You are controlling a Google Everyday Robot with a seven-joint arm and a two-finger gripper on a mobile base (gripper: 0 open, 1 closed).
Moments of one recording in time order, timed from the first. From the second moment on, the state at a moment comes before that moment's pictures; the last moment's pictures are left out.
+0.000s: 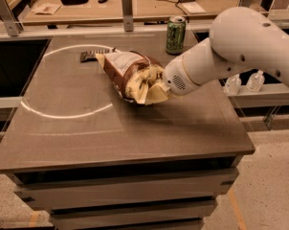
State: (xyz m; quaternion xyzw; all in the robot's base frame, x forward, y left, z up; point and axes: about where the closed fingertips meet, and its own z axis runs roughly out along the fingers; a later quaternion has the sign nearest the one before) arm 0.554 -0.028 0.858 -0.46 0.81 0.19 0.31
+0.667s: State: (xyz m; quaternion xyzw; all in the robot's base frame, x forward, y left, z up) arm 0.570 0.024 0.877 -0.51 0.76 0.21 0.34
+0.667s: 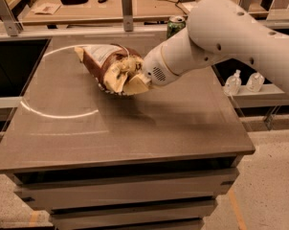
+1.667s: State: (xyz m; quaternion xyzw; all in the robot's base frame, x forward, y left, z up) arm 0.609 0.071 0.845 -0.55 0.75 0.20 0.32
